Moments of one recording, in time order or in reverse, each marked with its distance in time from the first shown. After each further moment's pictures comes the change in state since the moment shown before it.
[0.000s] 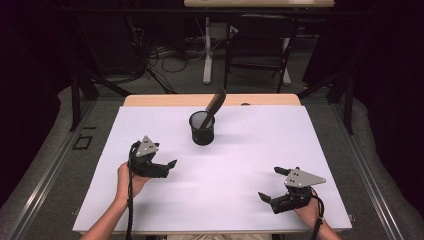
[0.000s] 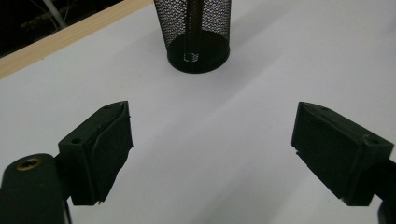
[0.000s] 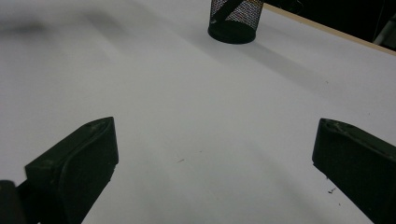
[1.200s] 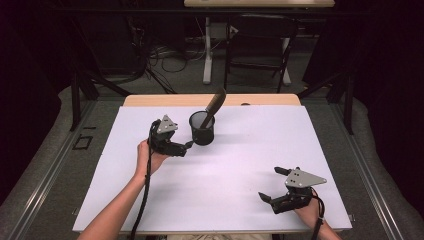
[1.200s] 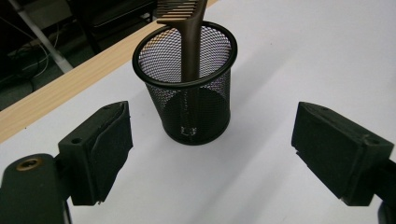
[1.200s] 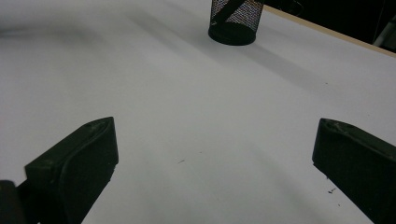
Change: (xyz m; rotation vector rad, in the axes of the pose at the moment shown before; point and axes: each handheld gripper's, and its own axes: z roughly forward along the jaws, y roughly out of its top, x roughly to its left) left arm 0.006 0.063 0.045 -0.044 -0.036 0.053; right arm 0.000 0.000 -0.001 -0.008 0.002 0.004
